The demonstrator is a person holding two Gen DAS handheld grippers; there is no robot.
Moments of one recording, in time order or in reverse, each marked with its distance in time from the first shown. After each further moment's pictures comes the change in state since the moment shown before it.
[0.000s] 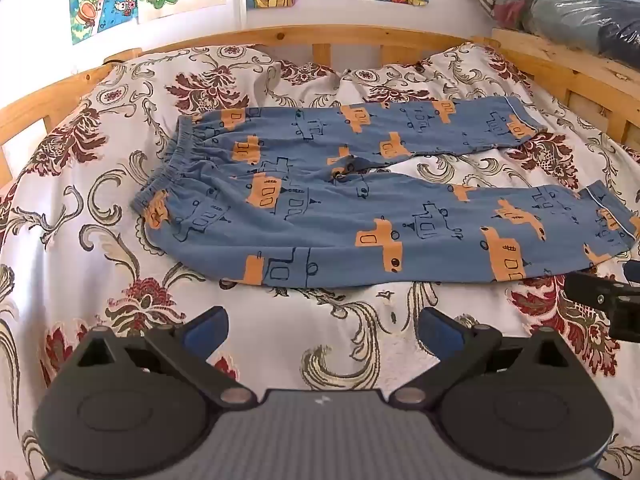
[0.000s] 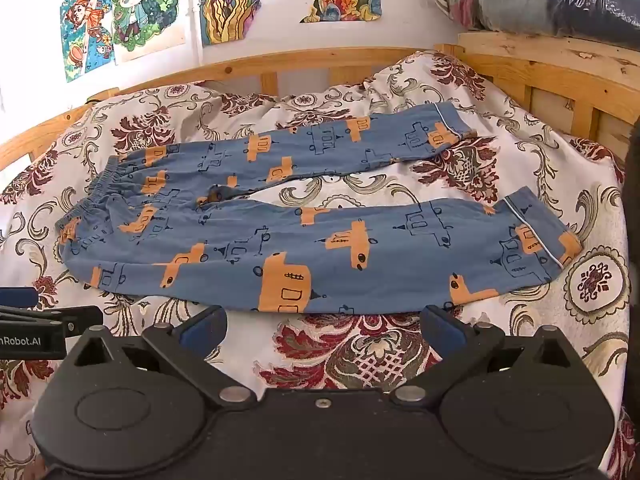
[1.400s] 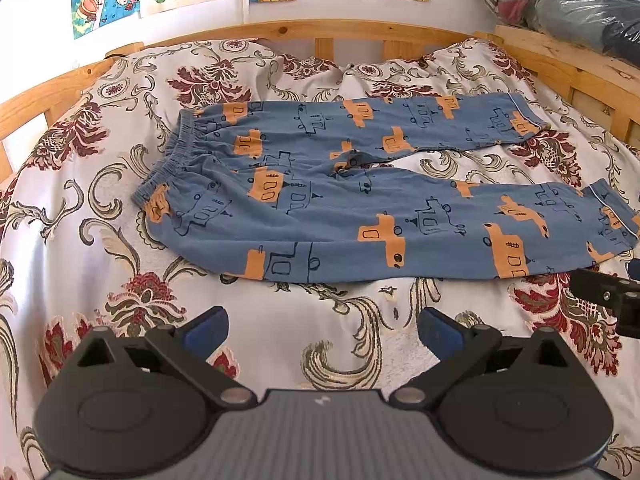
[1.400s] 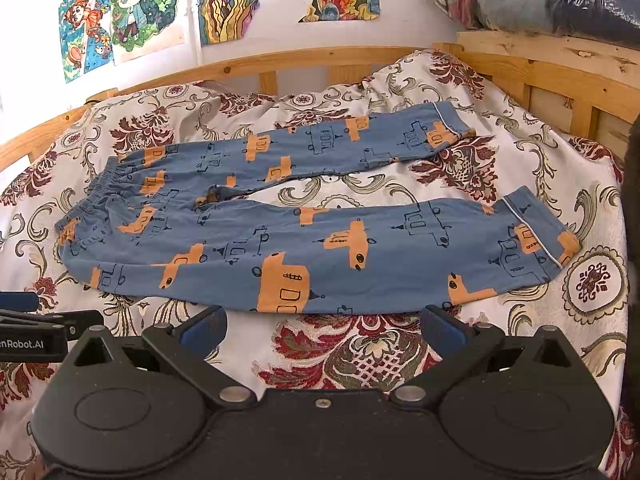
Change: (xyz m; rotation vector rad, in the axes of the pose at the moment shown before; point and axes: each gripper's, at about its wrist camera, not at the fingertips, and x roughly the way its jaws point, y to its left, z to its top) left arm 0.003 0.001 -0.002 -0.003 0.017 0.006; right arm -0.001 -0.002 0.002 0.002 -0.001 0.002
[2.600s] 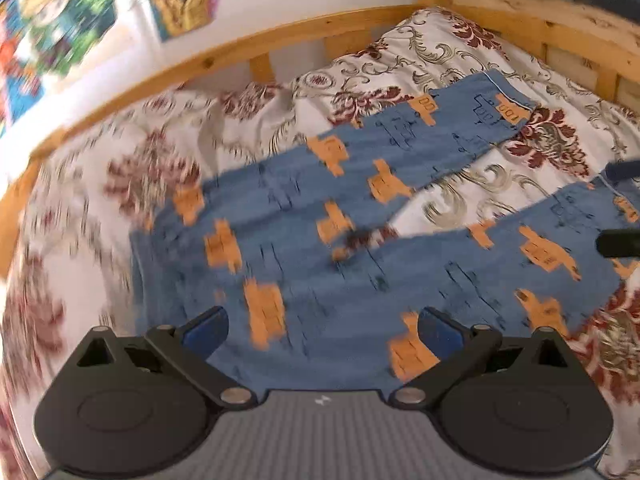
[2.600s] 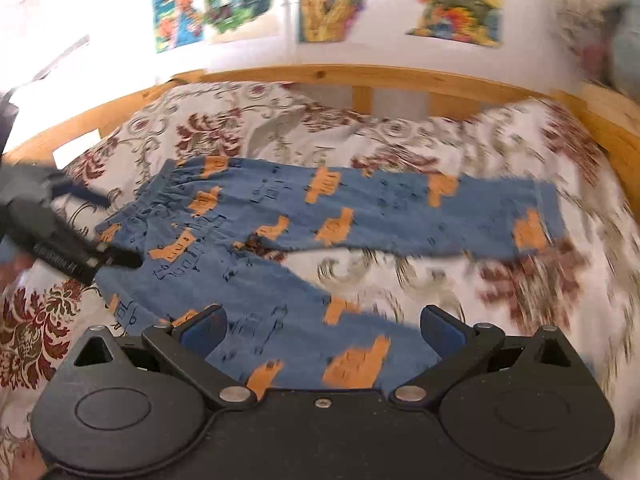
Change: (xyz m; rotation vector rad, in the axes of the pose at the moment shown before) left arm 0.063 -0.003 0.147 0.330 0.061 -0.036; right arm 0.078 -0.032 0.141 -0.323 0.051 0.329
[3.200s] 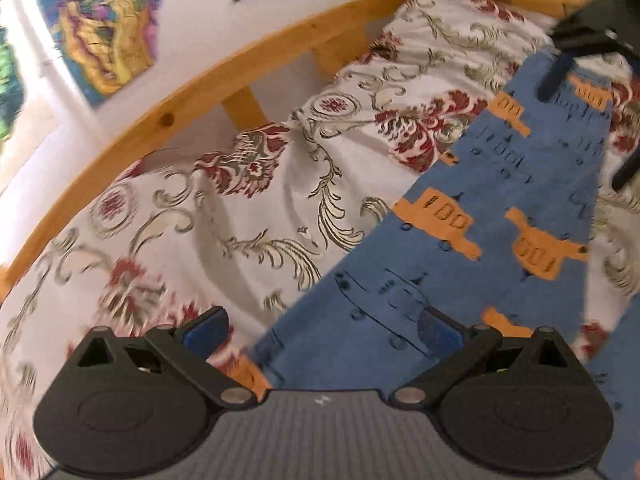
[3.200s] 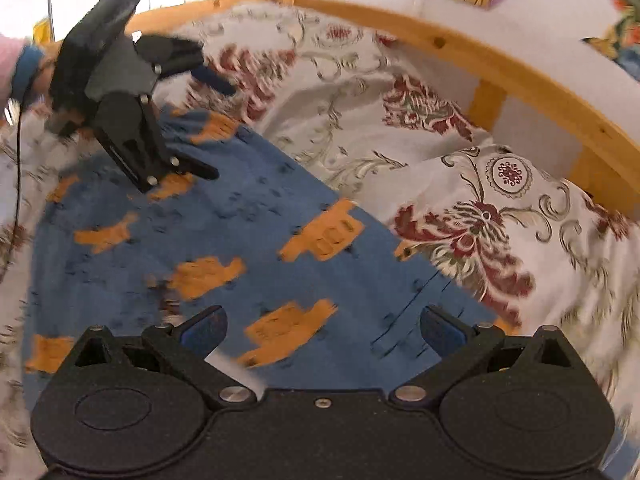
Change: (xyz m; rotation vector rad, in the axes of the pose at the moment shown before) left arm 0.182 0.098 0.106 0.309 -0.082 -0.032; right arm 0.224 -0.075 0.139 -0.424 0.219 0.230
